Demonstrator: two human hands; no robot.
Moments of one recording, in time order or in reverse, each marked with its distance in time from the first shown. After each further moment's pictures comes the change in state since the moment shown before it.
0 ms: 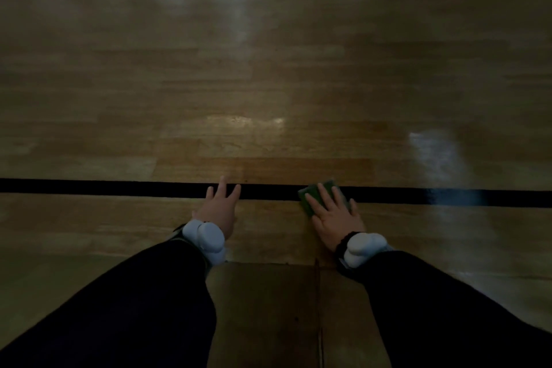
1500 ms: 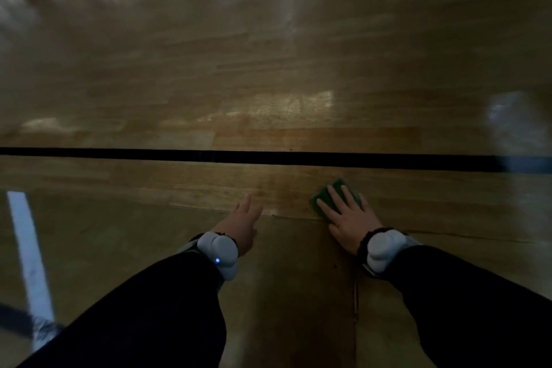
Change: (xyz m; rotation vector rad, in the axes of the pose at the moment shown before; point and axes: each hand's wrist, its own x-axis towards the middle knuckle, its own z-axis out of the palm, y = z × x) left_hand -0.124 -0.030 0.034 0.004 -0.106 -0.014; right_hand -0.049 -0.050 0.044 -0.140 -0.060 -0.276
